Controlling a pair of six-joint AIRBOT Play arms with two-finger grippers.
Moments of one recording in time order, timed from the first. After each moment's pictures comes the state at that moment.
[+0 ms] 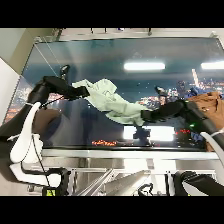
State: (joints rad) left arm -0.08 -1.58 1.31 -2.02 0.98 1.68; right arm 0.28 -1.19 0.86 2.01 -0.98 -1.47
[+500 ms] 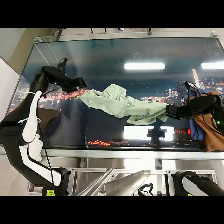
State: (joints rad) left arm 0.03 -1.80 1.64 -2.03 1.11 1.71; right arm -0.06 -1.14 0.86 1.94 -1.09 -1.63
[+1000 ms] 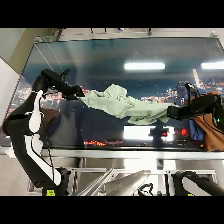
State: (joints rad) left arm 0.07 -1.97 1.70 -2.08 1.34 1.79; right arm -0.09 -1.18 0.86 1.97 -1.09 -1.70
